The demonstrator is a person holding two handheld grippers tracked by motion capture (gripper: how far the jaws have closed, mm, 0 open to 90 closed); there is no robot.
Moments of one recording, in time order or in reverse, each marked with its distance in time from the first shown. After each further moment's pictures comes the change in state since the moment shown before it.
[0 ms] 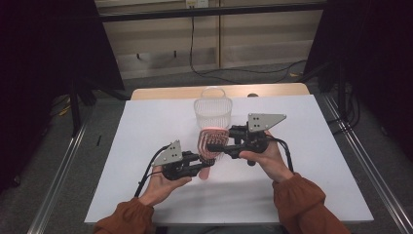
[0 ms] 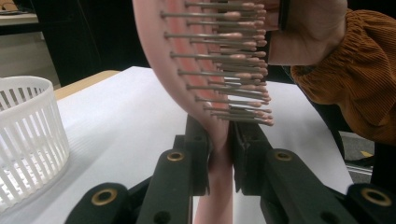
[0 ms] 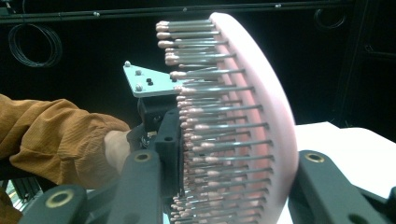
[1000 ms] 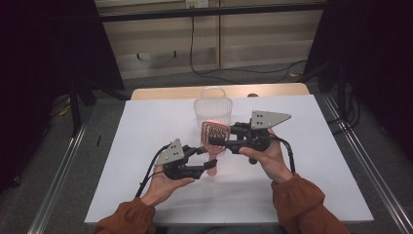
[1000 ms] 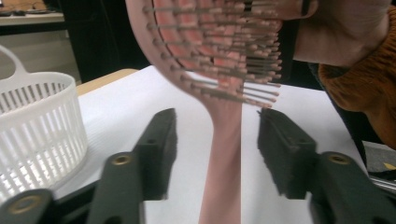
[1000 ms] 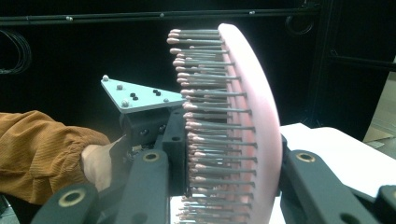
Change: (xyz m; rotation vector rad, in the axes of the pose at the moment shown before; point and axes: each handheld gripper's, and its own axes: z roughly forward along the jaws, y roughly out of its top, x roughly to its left) left arm -0.001 0.000 0.004 -0.001 0.103 -0.027; right arm 0.003 0.009 -0.005 -0.016 -0.103 0.002
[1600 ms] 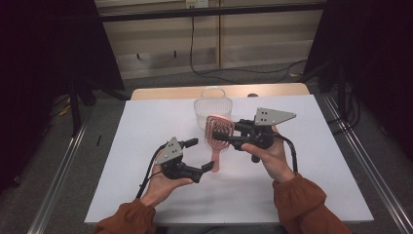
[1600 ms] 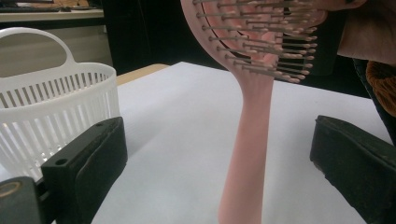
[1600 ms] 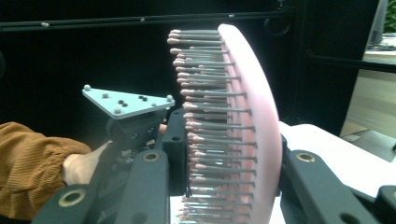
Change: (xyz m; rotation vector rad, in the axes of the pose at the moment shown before) left arm 0.004 -0.002 -0.004 0.009 0.109 -0.016; right arm -0.003 0.003 -0.008 -0.012 -0.083 0.020
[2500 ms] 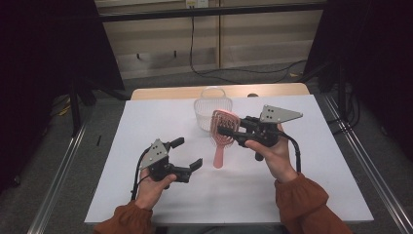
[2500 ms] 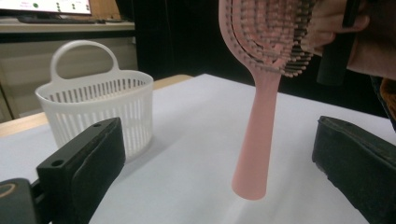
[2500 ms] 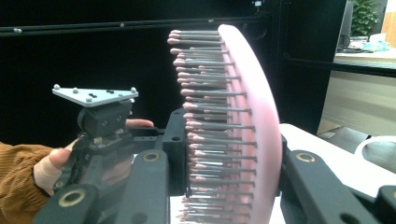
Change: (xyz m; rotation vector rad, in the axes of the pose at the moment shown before) left arm 0.002 0.000 -0.034 -0.082 0.111 -0.063; right arm -0.004 0.003 -0.010 -0.016 -0.082 0.010
